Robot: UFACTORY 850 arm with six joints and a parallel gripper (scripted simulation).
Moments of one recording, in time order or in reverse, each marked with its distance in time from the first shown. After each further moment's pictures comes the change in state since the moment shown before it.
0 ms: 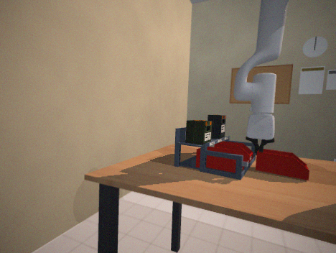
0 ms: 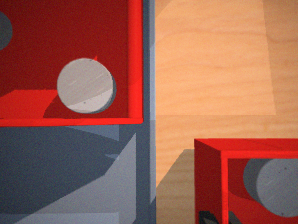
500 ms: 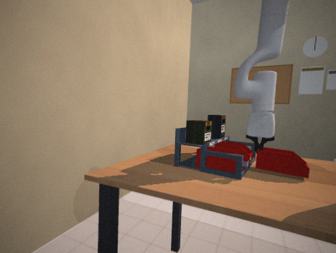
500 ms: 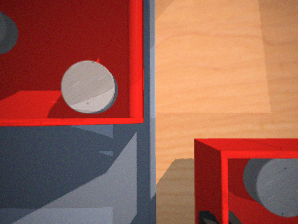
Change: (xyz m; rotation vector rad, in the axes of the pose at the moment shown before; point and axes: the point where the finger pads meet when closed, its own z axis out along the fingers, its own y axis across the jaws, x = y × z) arm 0.000 0.000 -0.008 0.002 -0.001 0.000
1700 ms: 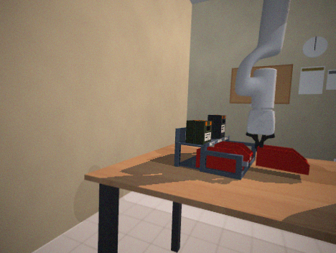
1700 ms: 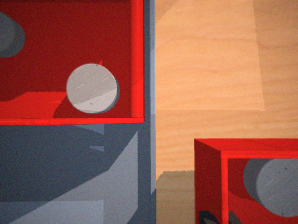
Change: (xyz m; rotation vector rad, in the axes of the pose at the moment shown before) arm 0.000 0.000 -0.011 -0.002 0.001 0.000
